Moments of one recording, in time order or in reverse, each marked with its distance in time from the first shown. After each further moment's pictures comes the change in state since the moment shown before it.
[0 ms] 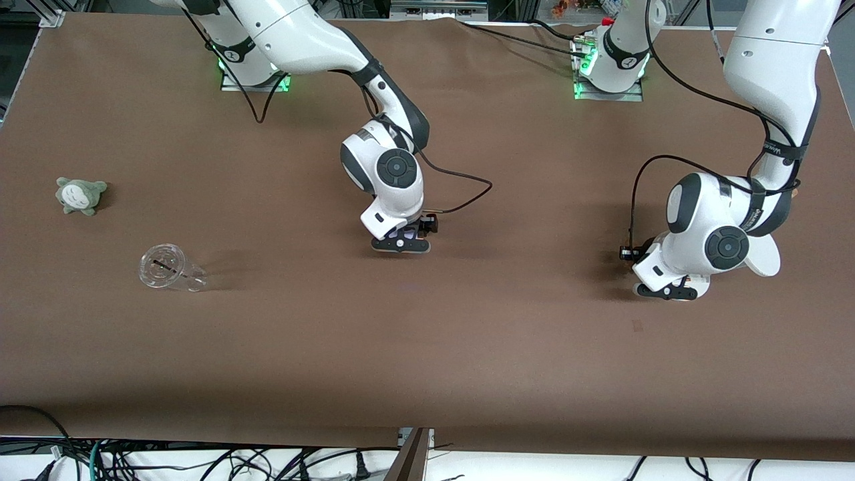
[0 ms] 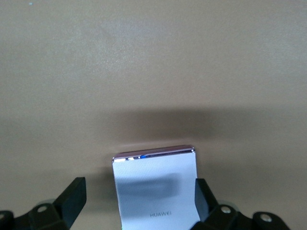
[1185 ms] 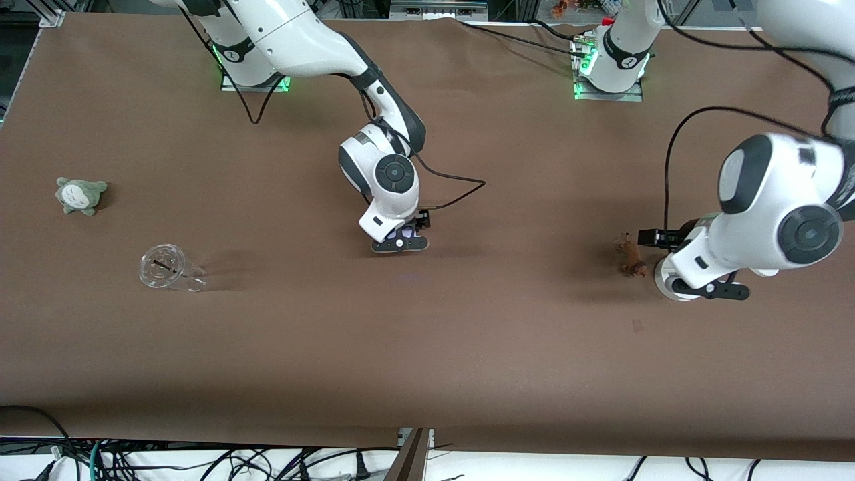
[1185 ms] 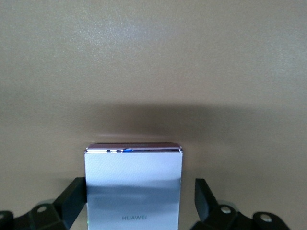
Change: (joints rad) left arm -0.004 -0.147 -0.072 0.367 0.000 -0.512 0.000; right arm -0.001 0.004 -0.010 -0.040 0.000 -0.011 -0.129
